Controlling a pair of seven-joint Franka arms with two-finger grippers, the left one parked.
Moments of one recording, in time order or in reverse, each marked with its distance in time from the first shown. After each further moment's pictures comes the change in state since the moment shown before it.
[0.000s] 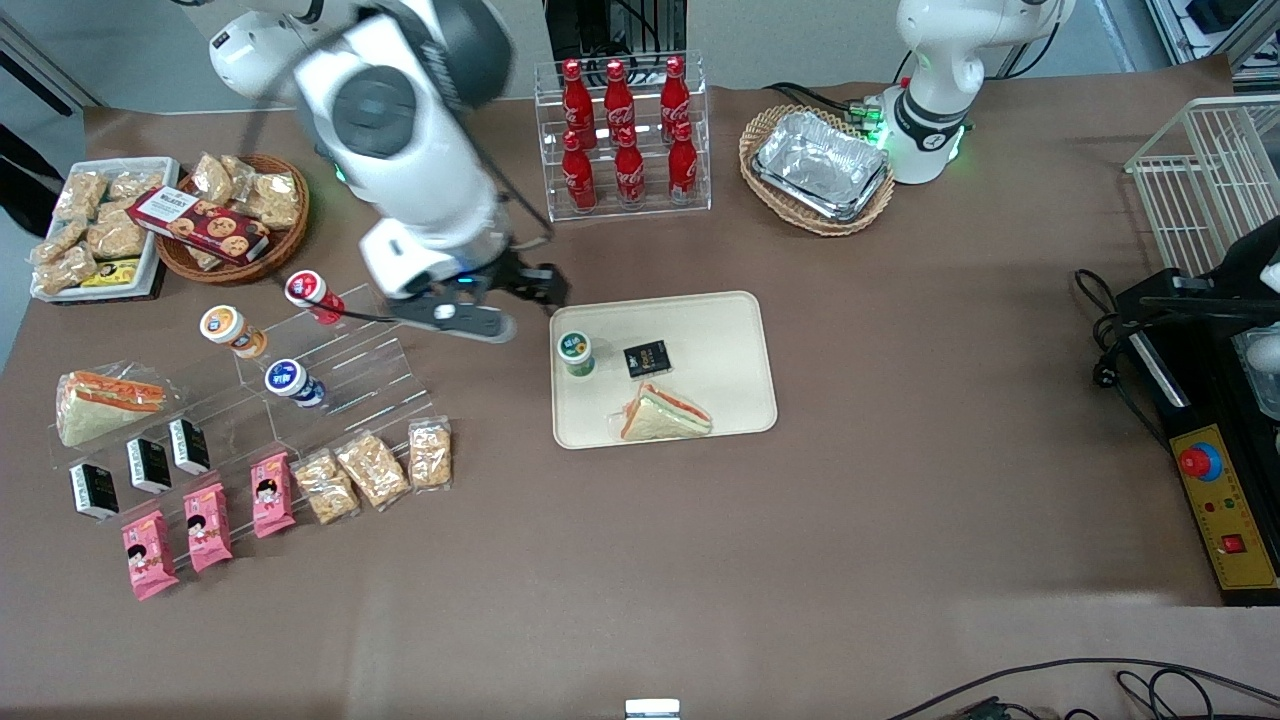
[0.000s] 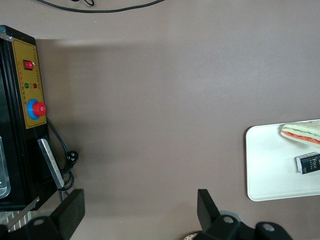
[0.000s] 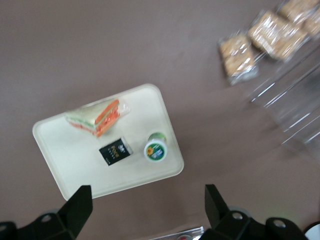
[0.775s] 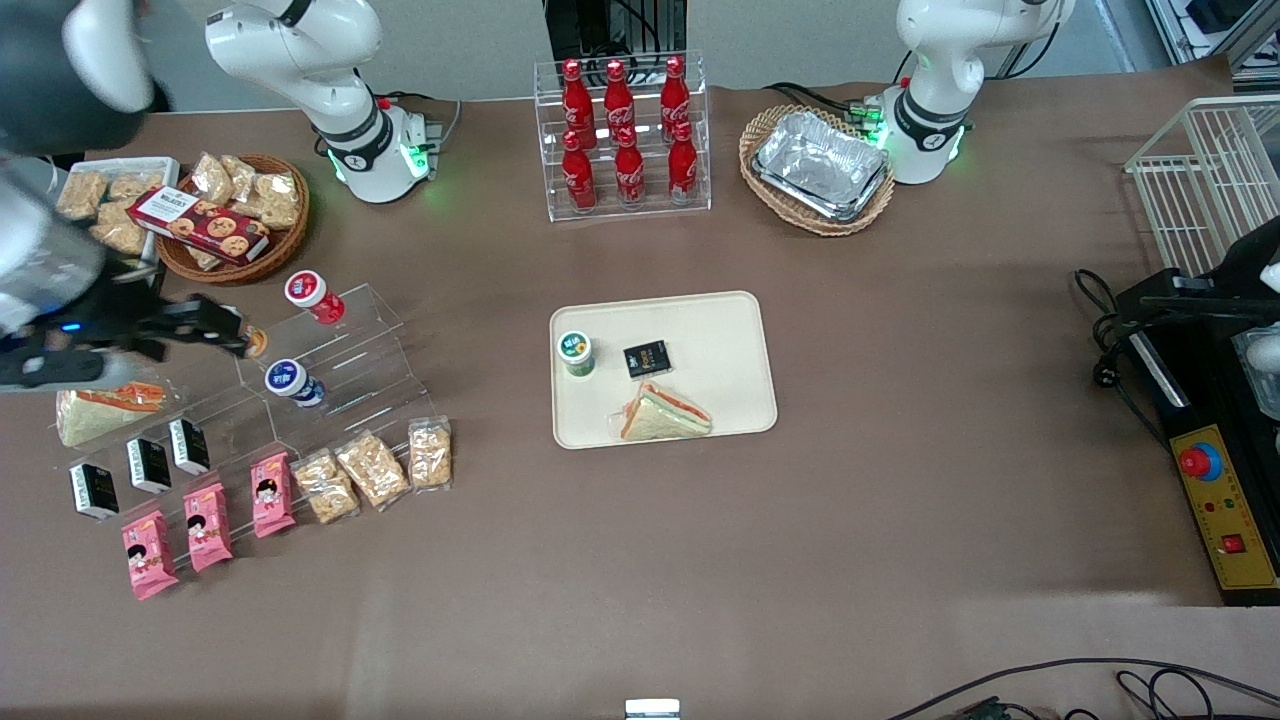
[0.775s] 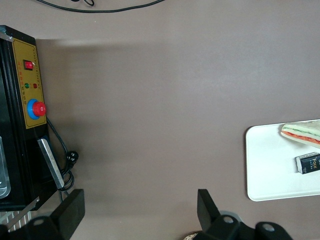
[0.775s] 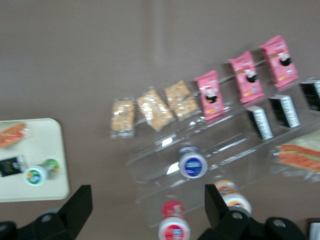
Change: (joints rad) arm -0.525 -0.133 -0.005 -0.028 -0.060 -0.093 -0.780
